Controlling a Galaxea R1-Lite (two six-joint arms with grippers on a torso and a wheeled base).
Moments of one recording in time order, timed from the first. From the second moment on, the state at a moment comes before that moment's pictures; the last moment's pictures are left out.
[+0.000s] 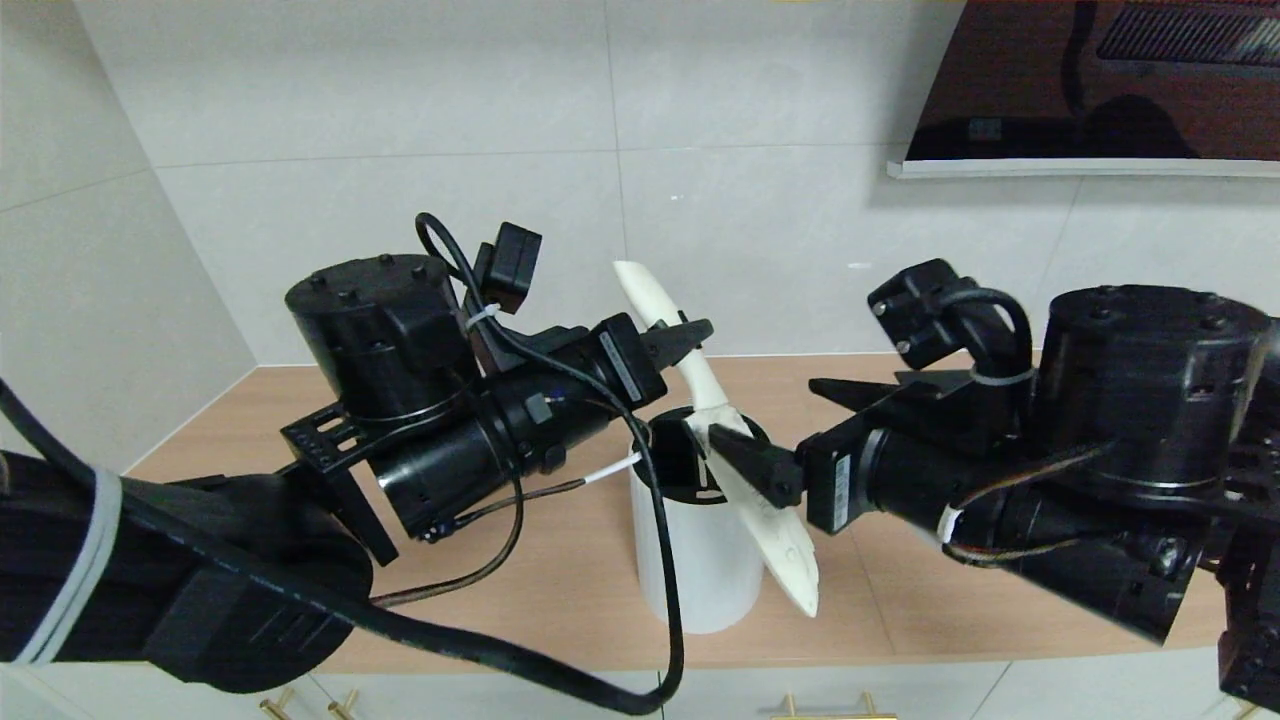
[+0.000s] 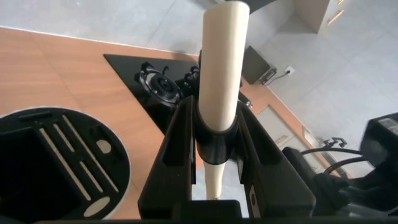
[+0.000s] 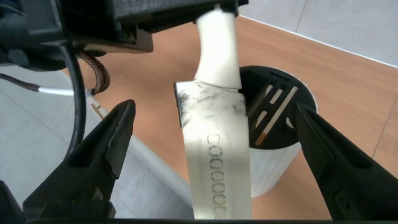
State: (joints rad) left arm -0.65 1.77 -0.88 -0.96 -0.16 -0.70; right arm 0.83 1.61 -0.82 -0.68 -0.18 0.07
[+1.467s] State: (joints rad) left arm -0.81 1.78 -1.05 -0.97 0.67 -0.01; right arm 0.62 1.55 -0.81 -0.67 -0.16 0.06
